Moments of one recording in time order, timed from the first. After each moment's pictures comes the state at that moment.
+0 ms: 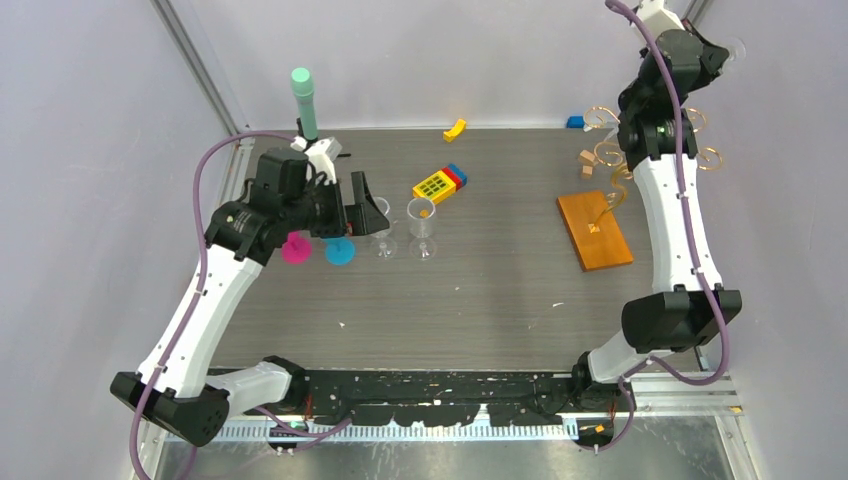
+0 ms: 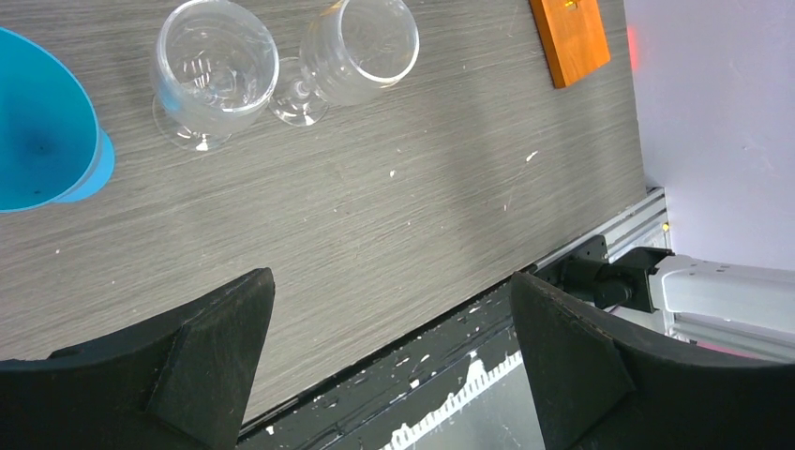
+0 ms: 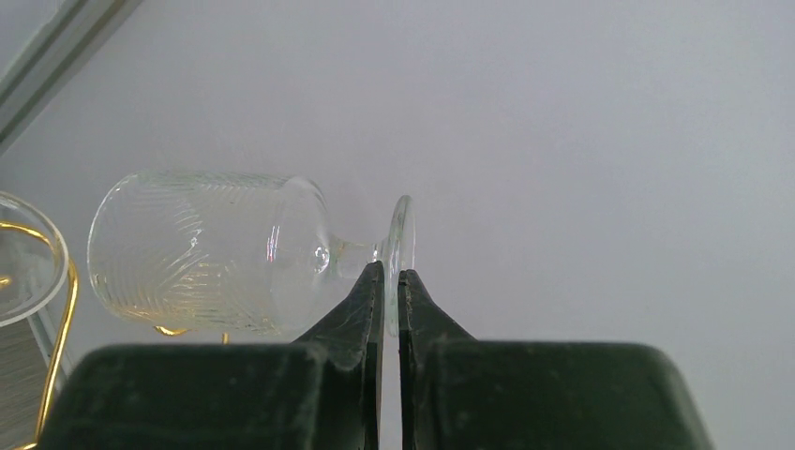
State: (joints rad) left arm -0.40 1.14 1.42 -0.92 0.31 -0.45; right arm 0.01 1.58 1.86 -0.10 0.80 -1.08
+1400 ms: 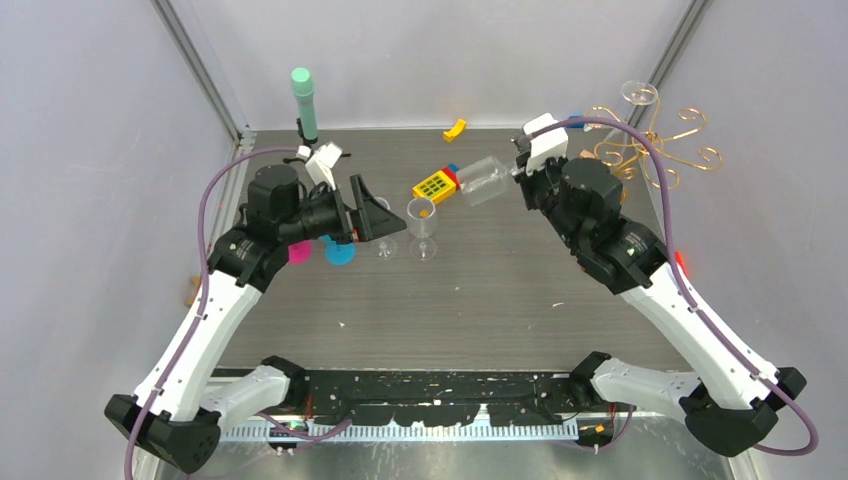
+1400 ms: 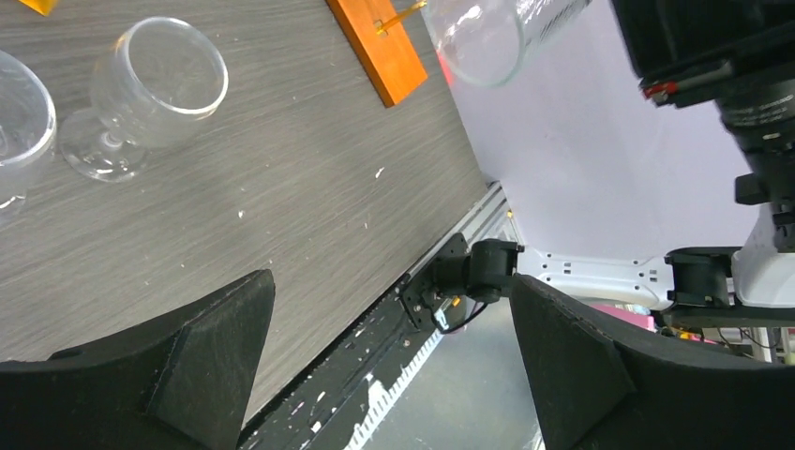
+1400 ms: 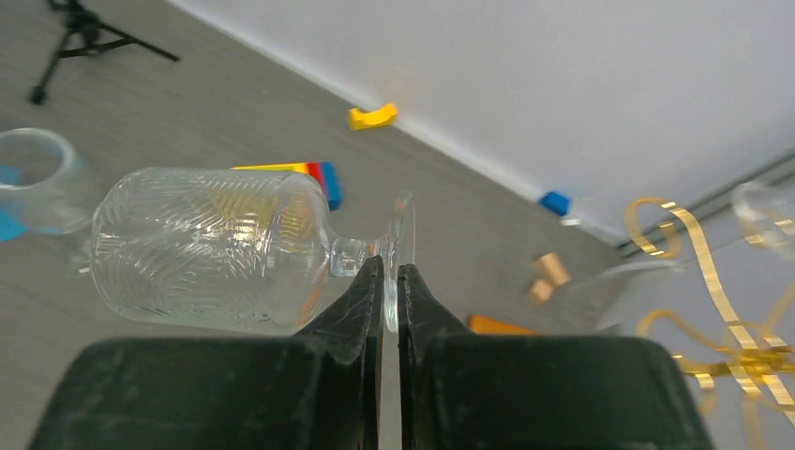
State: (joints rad) left arm -0.40 1.01 1.20 -0.55 0.57 -0.65; right arm 0.67 1.06 1.34 -0.41 0.41 -0.31
